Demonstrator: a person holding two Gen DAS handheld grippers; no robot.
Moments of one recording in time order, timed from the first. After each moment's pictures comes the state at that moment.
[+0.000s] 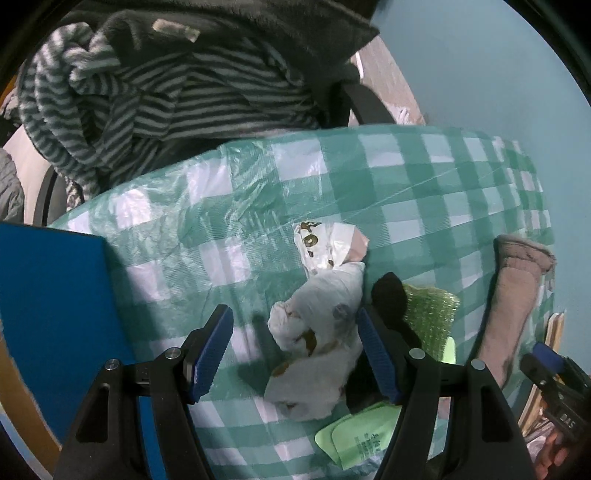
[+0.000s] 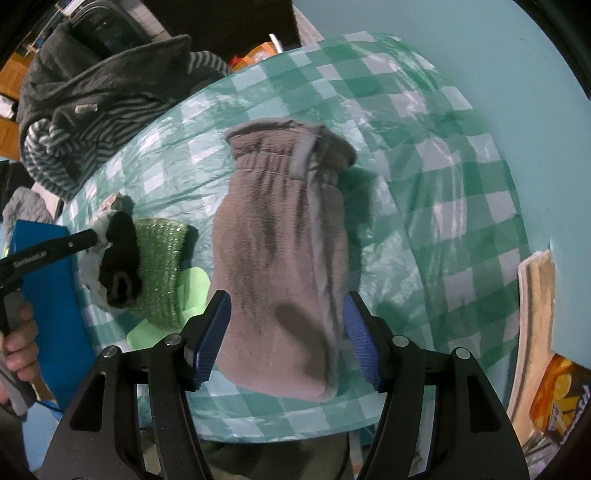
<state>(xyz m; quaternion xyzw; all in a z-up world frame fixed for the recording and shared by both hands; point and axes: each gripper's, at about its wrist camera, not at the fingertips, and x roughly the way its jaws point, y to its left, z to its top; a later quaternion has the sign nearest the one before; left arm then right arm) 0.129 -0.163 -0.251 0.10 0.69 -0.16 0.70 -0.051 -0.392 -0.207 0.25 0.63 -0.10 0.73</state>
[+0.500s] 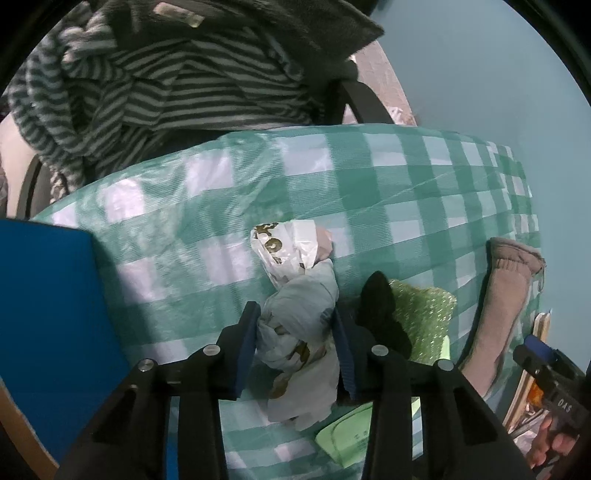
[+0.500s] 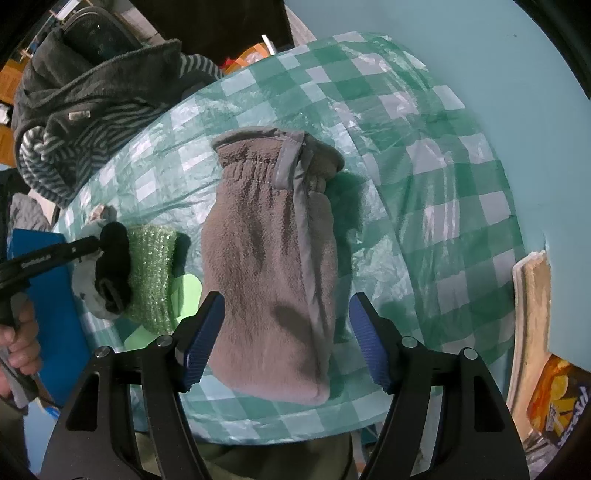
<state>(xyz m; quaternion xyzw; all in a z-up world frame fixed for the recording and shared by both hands) 0.132 -0.143 -0.249 0.06 0.70 -0.18 0.69 -0.044 -0.396 -0.210 0.25 0.63 -0.10 0.73</state>
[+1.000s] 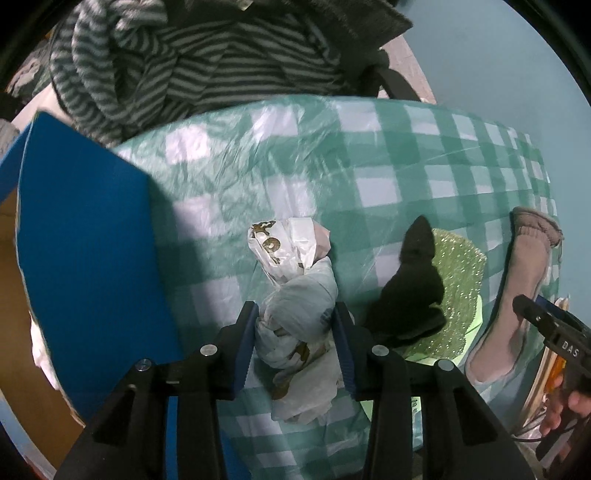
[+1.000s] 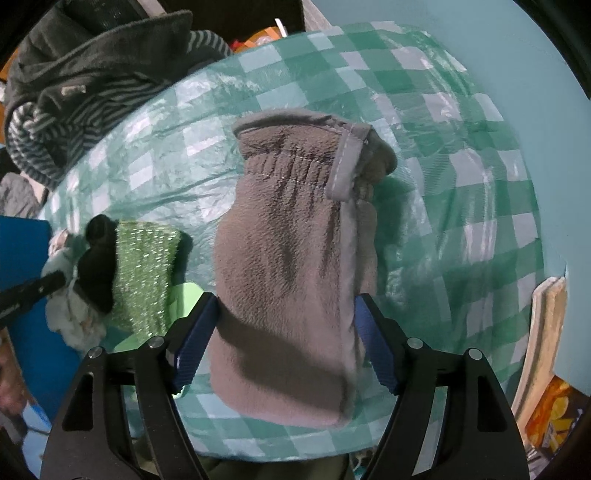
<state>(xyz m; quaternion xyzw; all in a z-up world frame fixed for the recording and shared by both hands) 0.108 -0.107 -0.247 0.08 0.71 -0.14 0.69 -0.010 -0.374 -0.241 0.22 0.66 -0.10 0.71</state>
